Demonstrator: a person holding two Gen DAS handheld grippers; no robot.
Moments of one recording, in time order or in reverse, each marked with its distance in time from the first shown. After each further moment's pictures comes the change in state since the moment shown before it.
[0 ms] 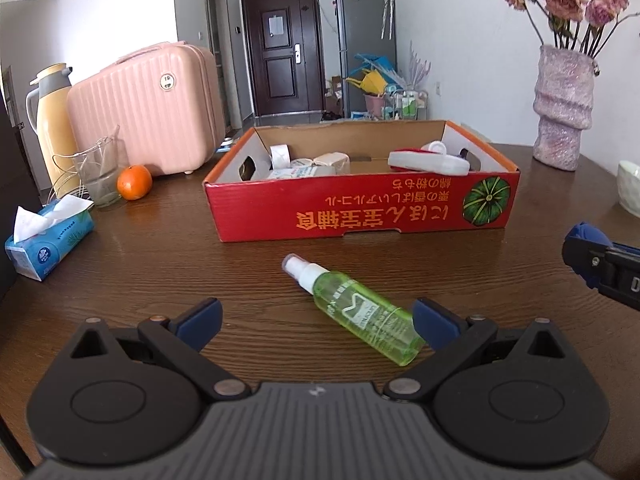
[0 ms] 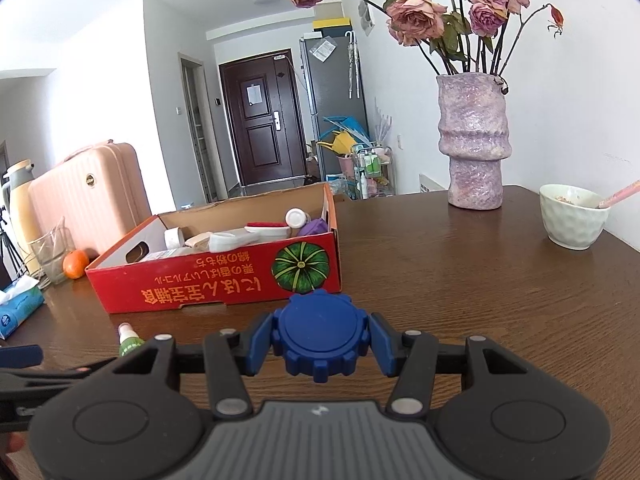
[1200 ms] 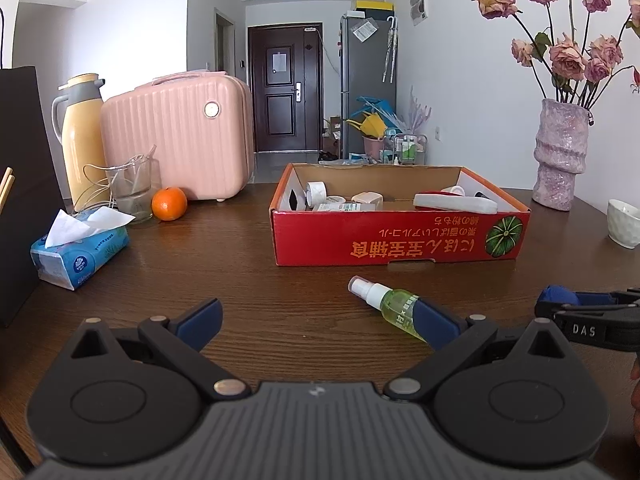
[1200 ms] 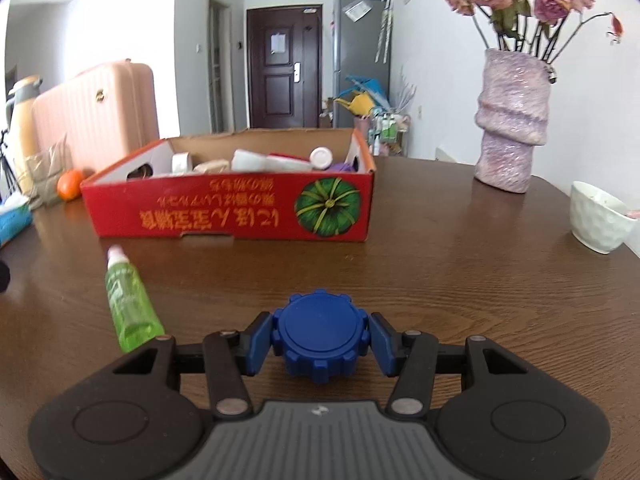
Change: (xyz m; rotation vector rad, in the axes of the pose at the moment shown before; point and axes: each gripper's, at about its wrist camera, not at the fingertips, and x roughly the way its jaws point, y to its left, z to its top) left arm -0.041 0.077 -0.018 -0.051 -0.142 -0.054; right arm 0.031 0.028 -0.017 -0.149 0.129 -0.028
